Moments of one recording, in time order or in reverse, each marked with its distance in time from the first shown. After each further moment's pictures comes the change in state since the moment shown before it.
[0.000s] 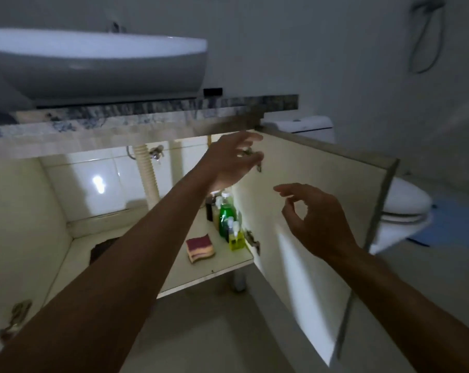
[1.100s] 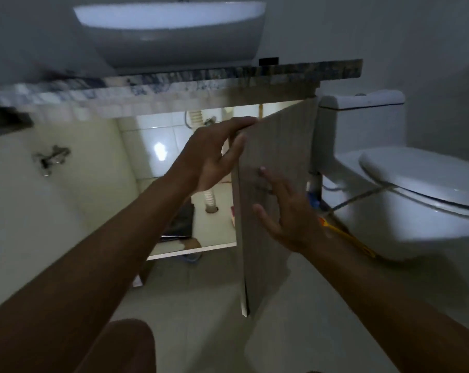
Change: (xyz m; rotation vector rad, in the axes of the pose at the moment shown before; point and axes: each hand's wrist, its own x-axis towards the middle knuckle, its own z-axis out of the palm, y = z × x) left_hand -0.109 -0.016 -0.048 0.497 0.256 0.271; right_hand -0.037 -0.030 0.083 0.222 -0.266 -0.198
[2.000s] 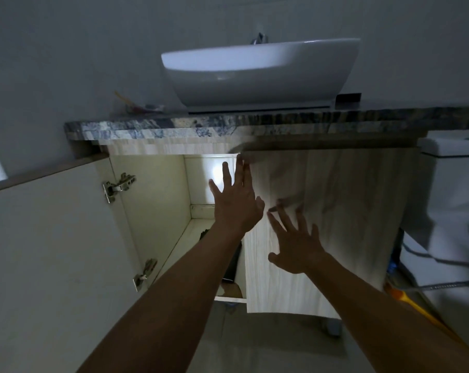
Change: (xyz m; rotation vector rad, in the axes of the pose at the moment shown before) left_hand 0.013 -0.147 0.053 0.673 -0.151 -0.636; right_hand 0.140 0.035 0.130 -0.476 -0.588 0.089
